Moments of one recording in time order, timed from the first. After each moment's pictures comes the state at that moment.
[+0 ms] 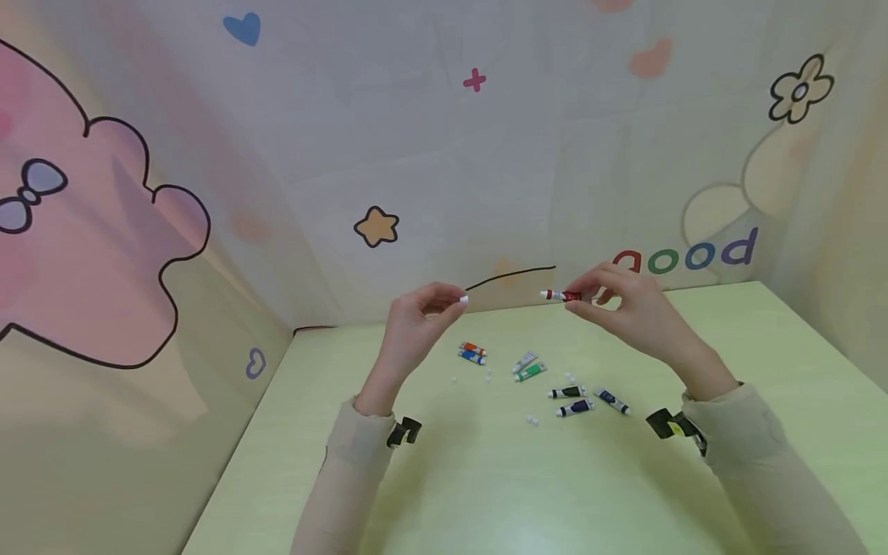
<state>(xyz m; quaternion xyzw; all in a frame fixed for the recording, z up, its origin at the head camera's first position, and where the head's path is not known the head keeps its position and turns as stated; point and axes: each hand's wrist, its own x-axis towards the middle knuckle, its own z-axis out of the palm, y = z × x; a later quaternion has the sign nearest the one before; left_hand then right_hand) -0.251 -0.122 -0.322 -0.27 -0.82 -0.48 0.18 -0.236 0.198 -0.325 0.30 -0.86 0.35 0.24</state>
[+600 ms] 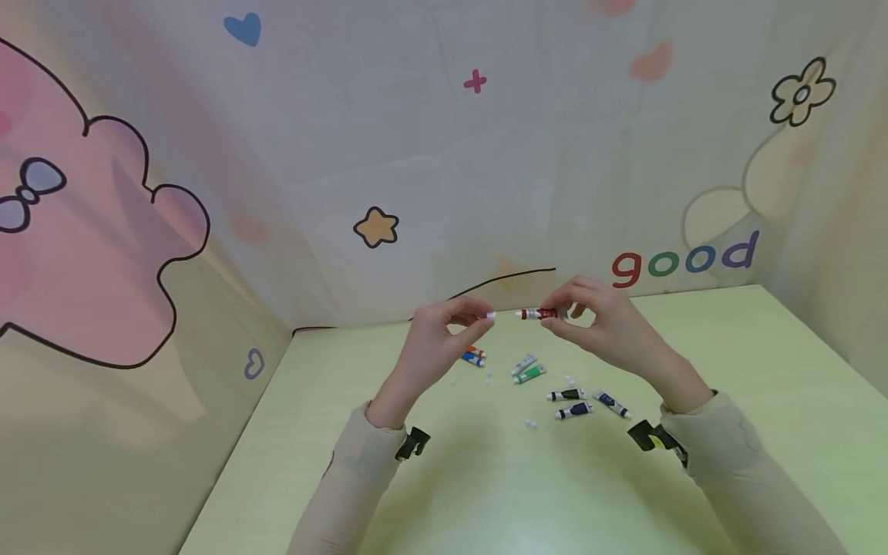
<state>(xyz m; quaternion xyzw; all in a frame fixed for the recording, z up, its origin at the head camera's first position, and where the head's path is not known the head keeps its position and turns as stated) -0.236 -0.098 -0.325 -0.34 -0.81 -0.45 0.17 -0.234 0.171 -0.332 0.35 -0.83 0.37 0.24</state>
